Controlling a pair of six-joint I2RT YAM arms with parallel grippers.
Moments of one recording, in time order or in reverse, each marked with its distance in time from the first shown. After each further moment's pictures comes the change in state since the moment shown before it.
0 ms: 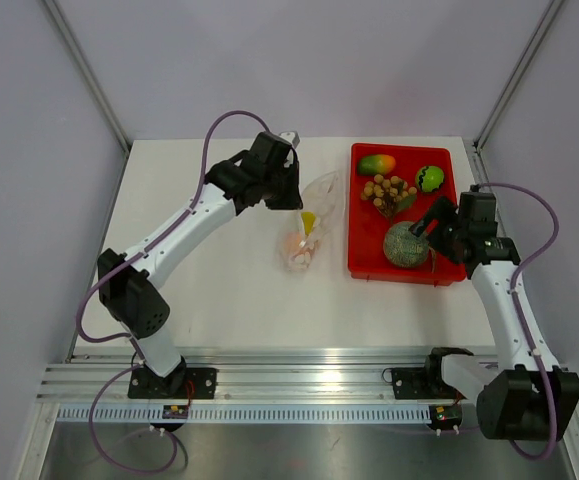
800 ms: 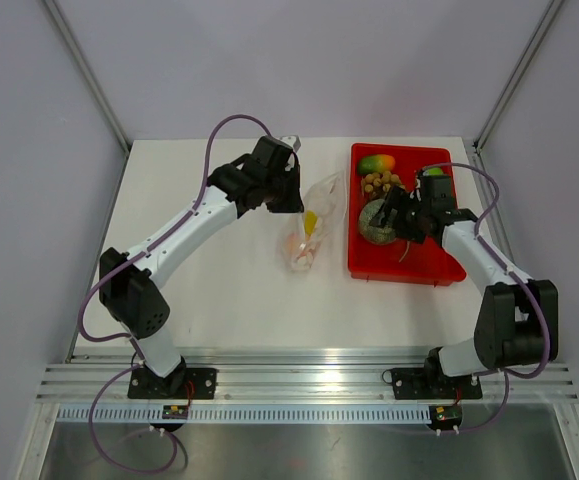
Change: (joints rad) left arm 0.000 0.000 -0.044 0.040 0.012 -0.007; right arm 0.124 0.417 0.027 0.238 -0.224 -0.087
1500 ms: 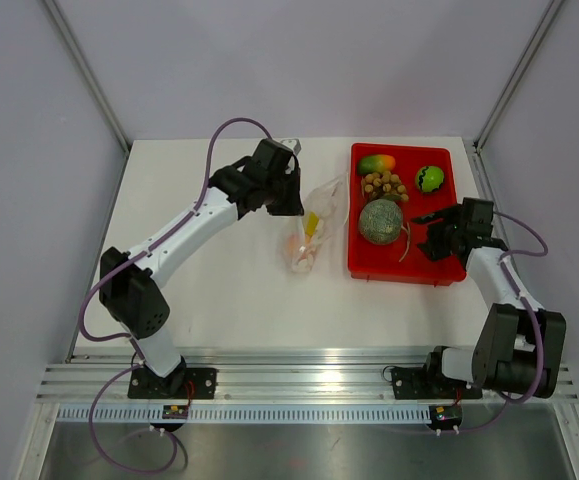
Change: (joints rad) left arm 0.000 0.000 -0.021 0.007 0.012 0.001; right arm -0.274 -0.176 -0.221 0.086 0.027 0.618
